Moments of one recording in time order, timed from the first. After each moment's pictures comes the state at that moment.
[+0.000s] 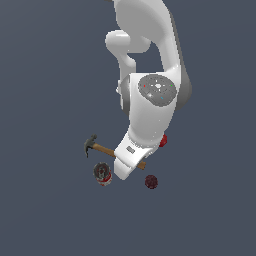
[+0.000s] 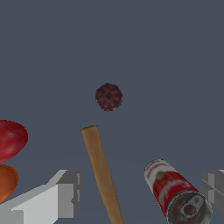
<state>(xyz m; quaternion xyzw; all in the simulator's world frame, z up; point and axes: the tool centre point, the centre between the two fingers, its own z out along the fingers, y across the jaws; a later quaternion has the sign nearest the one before) 0.106 0.035 0.186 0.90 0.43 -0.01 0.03</state>
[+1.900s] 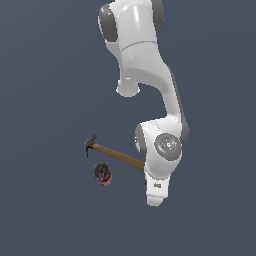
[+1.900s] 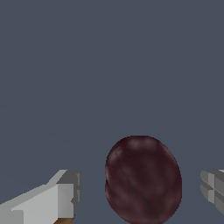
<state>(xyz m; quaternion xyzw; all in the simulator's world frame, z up) 0.135 0.100 0.039 0.76 0.65 0.00 0.00</state>
